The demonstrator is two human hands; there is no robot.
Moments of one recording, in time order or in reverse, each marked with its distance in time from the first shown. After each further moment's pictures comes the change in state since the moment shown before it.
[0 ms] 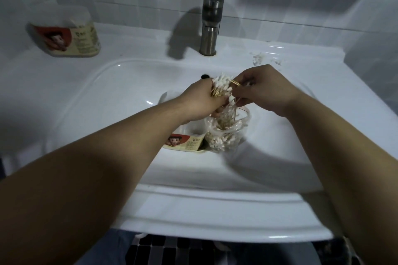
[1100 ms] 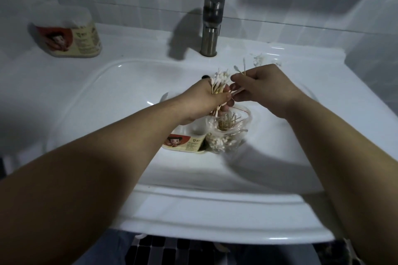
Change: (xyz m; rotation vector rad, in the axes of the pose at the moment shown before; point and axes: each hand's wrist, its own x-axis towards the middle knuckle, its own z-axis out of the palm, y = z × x) left_hand -0.005 0.007 0.001 -0.326 -0.076 -0.040; right_hand 0.007 0.005 0.004 0.213 0.061 0.035
